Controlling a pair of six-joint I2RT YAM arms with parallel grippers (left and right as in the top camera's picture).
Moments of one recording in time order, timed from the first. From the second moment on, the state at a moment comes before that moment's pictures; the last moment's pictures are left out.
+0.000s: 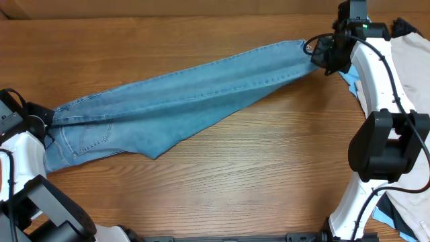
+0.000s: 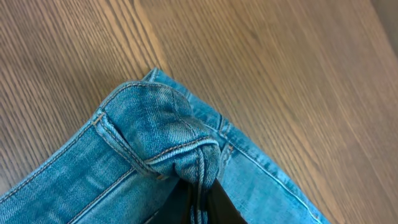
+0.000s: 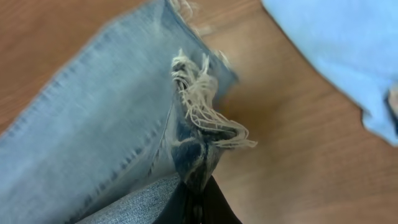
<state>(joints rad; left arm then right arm) 0.67 1.65 1.08 -0.31 0.01 -0.55 -0.06 2.12 1.92 -1.03 -0.05 0.36</state>
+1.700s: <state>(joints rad) 0.51 1.65 1.10 -0.69 0.16 -0.38 -0.07 2.36 1.95 -0.75 -0.07 0.15</state>
